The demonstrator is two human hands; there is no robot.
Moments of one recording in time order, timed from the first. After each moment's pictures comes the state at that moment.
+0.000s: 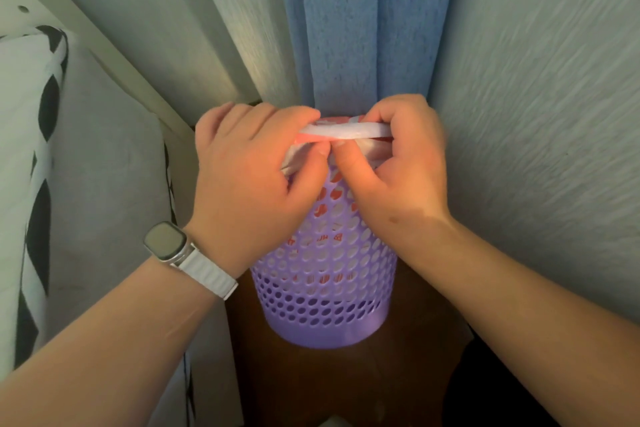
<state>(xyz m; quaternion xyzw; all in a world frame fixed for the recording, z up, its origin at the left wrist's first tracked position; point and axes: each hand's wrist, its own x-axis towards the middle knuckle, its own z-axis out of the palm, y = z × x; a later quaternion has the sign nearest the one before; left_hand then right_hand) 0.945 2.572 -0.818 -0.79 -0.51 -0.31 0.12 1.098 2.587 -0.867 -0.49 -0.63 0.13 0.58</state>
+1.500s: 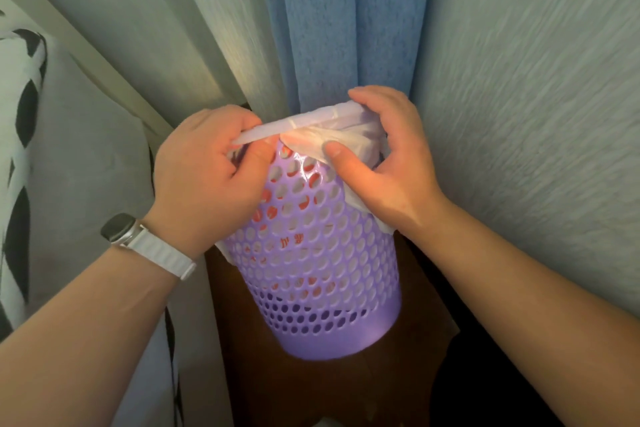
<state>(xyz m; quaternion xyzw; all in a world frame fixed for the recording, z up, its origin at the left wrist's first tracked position) 0.921 2.584 -0.819 -0.77 -0.55 -0.33 0.03 1.118 2.602 -0.882 -0.45 -0.66 0.19 0.57</state>
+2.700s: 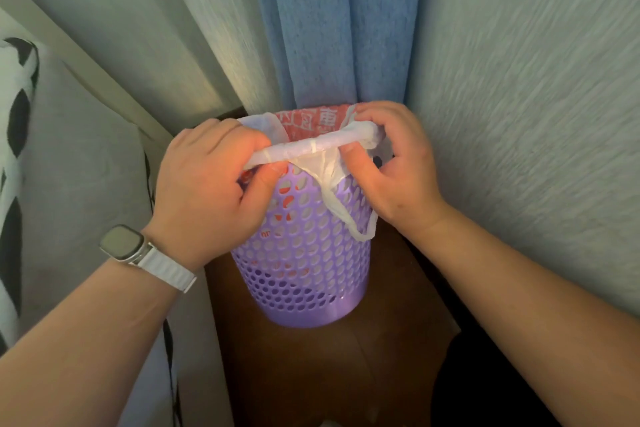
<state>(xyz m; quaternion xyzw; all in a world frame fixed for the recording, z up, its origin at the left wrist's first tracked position) 0.915 2.590 -0.829 -0.84 -0.44 -0.28 0.12 1.128 2.612 -0.899 -0.46 -0.65 0.15 0.58</state>
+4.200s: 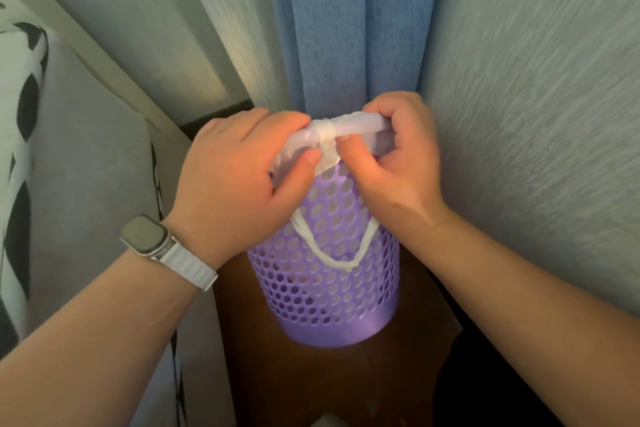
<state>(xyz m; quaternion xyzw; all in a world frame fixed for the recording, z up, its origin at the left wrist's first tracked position) 0.937 2.578 -0.818 -0.84 -0.47 -0.27 0.08 1.111 2.601 -0.884 -0.47 -0.61 0.16 0.61</state>
